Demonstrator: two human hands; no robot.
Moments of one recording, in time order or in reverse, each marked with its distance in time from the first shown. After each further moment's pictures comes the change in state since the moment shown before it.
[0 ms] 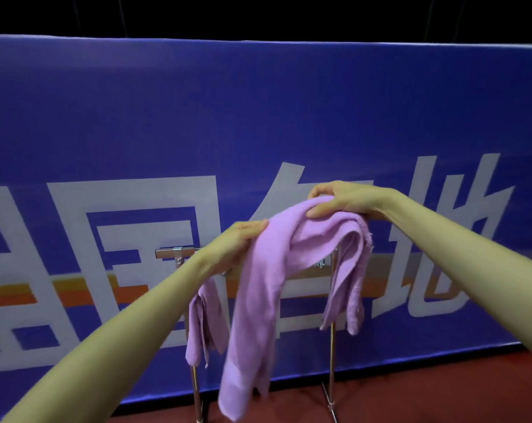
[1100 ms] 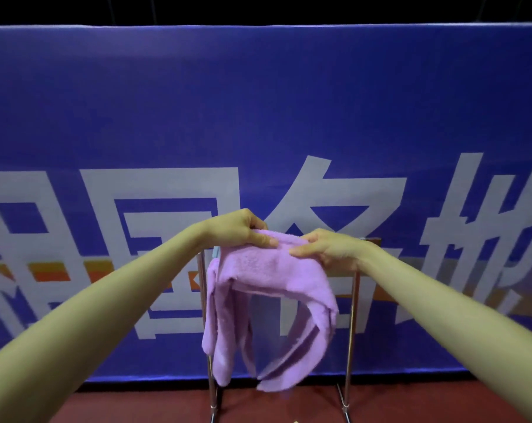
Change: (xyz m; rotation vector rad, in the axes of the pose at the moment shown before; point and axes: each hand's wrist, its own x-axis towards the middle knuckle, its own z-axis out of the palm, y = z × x) left_hand -0.008 0.029 -0.039 0.808 -0.064 -0.138; right_hand 0.052 0.045 0.092 0.449 -0.343 0.021
